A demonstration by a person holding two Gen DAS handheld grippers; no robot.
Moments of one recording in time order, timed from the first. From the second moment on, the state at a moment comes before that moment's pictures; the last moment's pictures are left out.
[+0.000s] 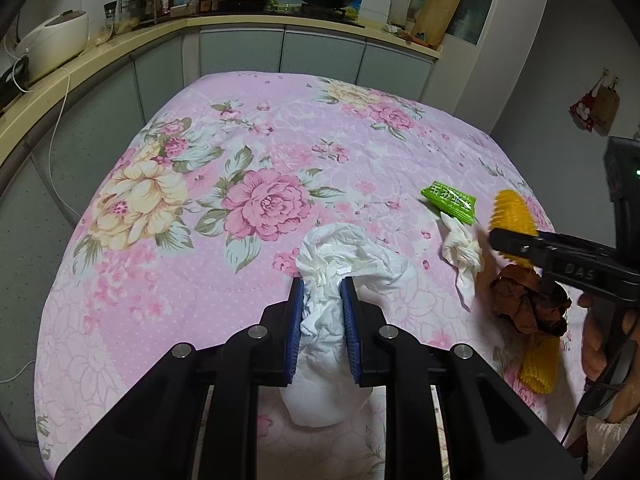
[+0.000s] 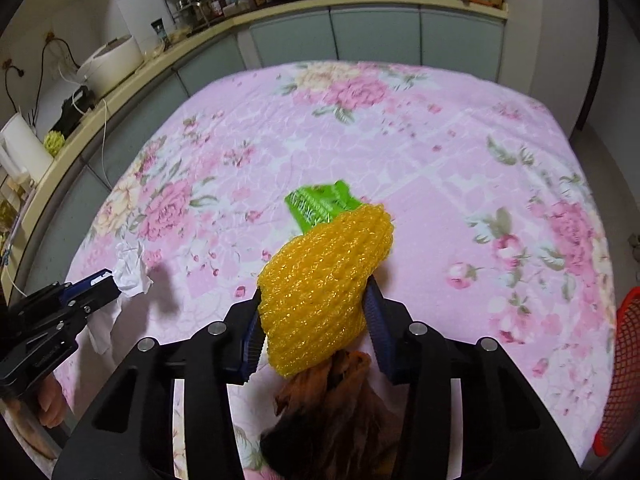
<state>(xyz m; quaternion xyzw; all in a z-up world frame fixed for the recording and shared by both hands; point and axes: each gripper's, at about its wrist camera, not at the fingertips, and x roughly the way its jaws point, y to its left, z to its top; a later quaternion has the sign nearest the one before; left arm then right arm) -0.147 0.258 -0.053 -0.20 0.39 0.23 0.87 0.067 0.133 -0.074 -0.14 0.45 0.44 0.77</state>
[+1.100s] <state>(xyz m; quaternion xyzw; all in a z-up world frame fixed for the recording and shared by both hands) -0.087 0.229 0.035 -0.10 0.32 0.22 0.91 0.085 0.042 0.027 -0.05 0.34 0.40 0.85</state>
